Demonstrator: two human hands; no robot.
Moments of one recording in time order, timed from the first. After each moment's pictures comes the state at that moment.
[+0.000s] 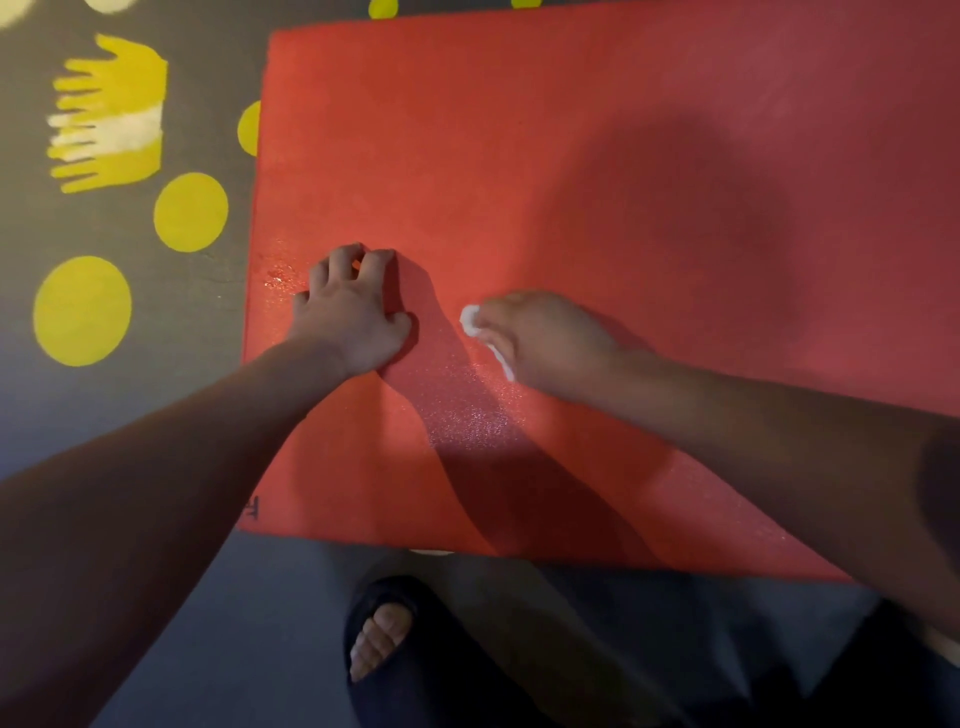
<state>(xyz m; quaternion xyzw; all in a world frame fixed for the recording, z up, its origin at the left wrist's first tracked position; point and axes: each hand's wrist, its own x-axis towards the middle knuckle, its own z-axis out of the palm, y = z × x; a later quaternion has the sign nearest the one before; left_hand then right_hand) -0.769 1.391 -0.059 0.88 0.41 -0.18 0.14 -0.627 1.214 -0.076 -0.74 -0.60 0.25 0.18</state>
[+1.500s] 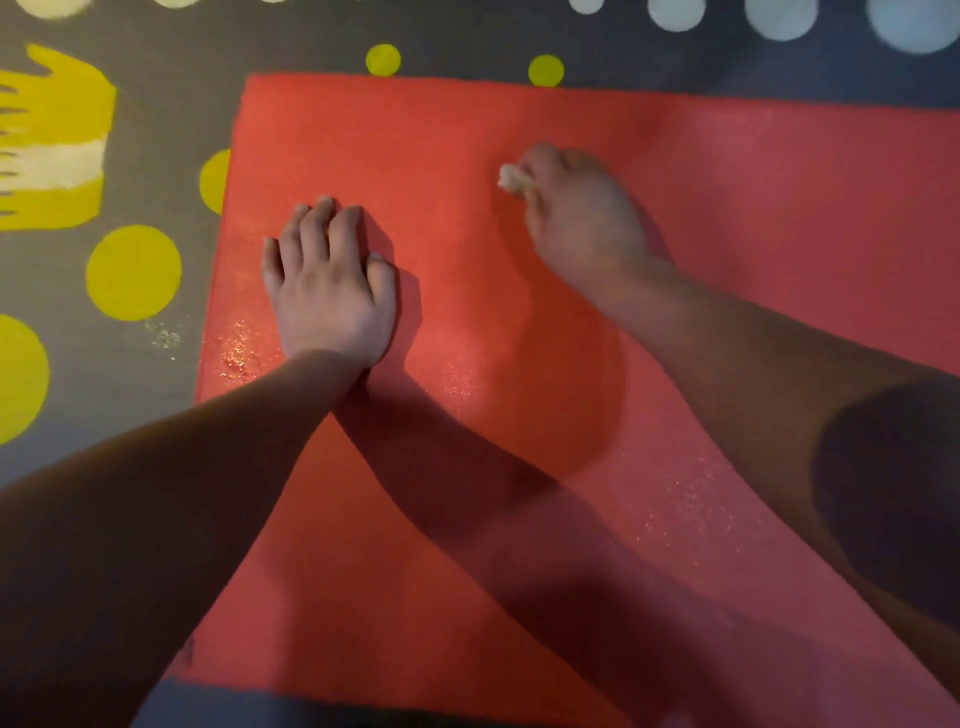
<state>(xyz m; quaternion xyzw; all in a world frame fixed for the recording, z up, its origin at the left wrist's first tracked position) -0.689 1.471 -0.128 0.88 0.46 0.12 0.05 -0.470 1.354 -0.104 -0.84 -0.52 0.04 0.18</state>
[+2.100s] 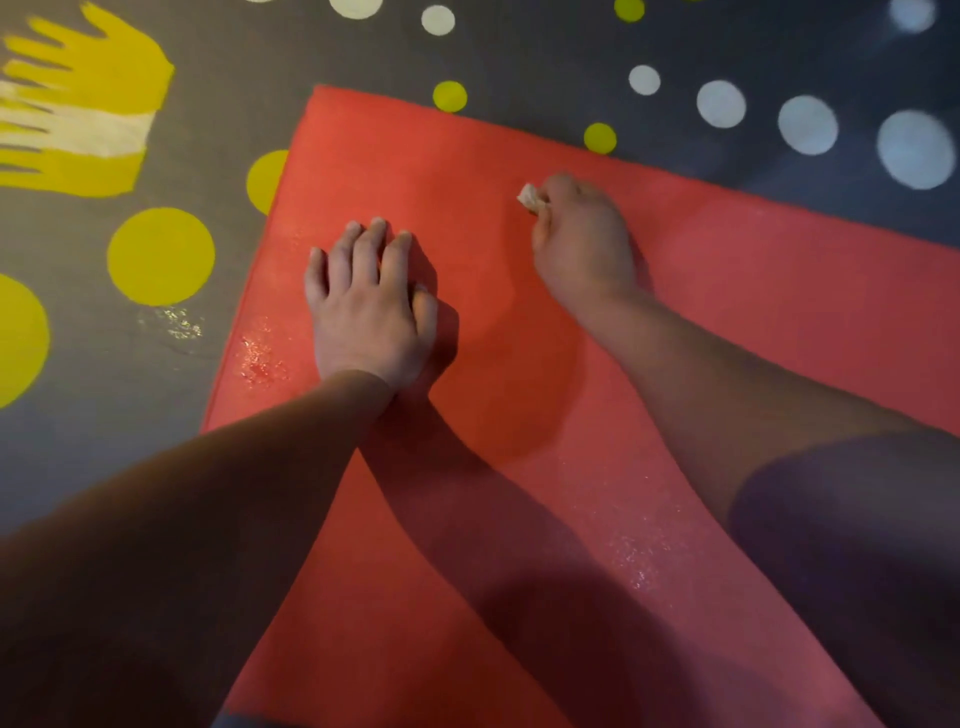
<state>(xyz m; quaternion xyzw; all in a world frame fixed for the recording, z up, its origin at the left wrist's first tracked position) -0.692 1.476 -0.127 0.89 0.45 0.11 0.05 -0.481 1.410 -0.102 -0.86 -0.48 0.03 0.17</state>
